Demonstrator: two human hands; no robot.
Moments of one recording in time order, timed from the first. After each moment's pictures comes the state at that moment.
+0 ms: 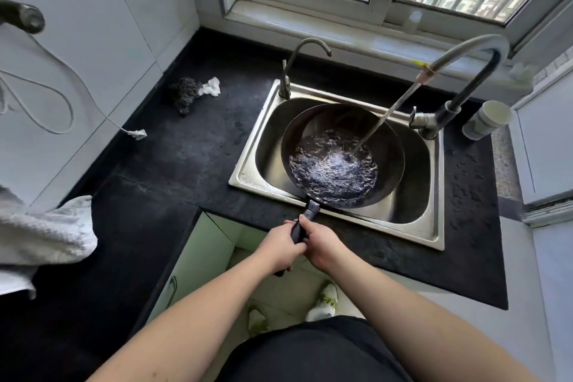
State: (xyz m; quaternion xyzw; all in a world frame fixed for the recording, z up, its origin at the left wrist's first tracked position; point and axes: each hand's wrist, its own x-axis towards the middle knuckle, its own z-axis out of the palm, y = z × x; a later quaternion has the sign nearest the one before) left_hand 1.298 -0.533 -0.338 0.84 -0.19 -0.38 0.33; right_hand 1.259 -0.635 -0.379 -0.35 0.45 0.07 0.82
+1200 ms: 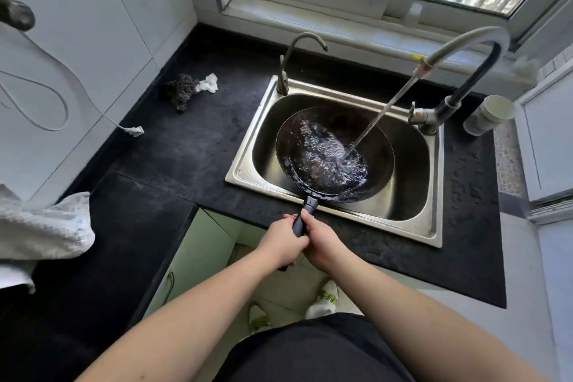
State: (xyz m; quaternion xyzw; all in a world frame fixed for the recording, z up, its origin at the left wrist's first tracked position) left_hand 1.289 -0.550 -0.323 0.85 -0.16 -0.37 0.33; right_hand 1.250 -0.645 -0.367 -0.36 0.43 0.09 0.83
